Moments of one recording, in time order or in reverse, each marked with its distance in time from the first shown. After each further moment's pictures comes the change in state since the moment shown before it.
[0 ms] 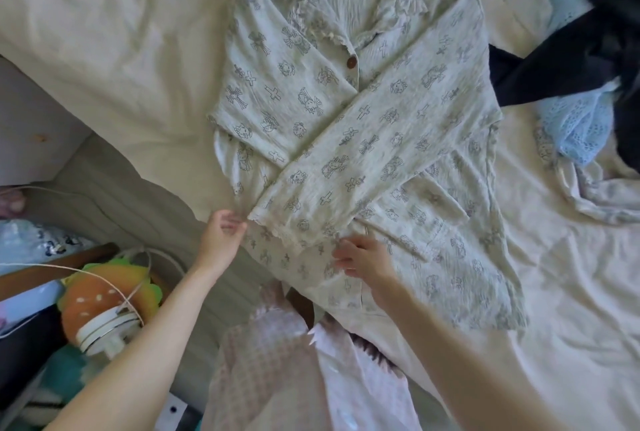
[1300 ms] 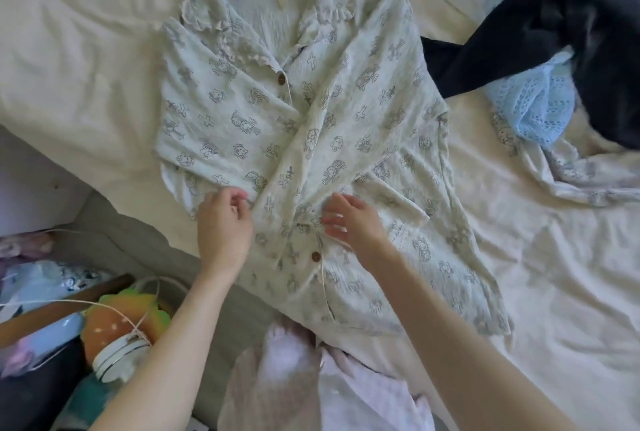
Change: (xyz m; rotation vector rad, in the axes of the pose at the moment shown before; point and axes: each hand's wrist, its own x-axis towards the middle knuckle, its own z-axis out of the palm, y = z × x) left_hand -0.034 0.101 0.071 0.415 0.351 0.417; right_hand 0.028 -0.046 -0.071 0.290 -0.115 -0.108
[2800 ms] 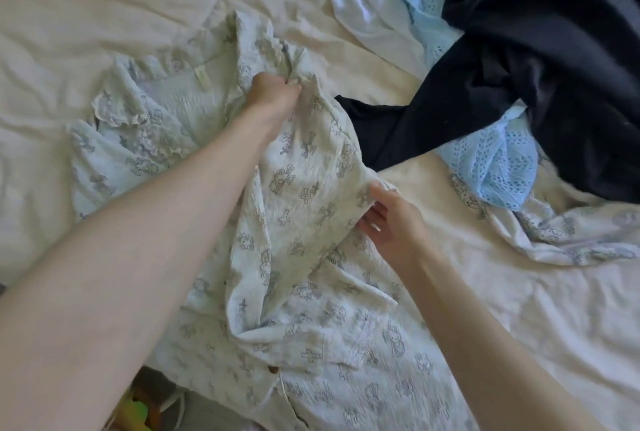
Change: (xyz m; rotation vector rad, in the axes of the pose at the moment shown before) left_hand 0.221 0.247 0.091 -0.321 -0.273 -0.026; right_hand 0.071 -0.103 -0.104 0.597 0.108 -0.030
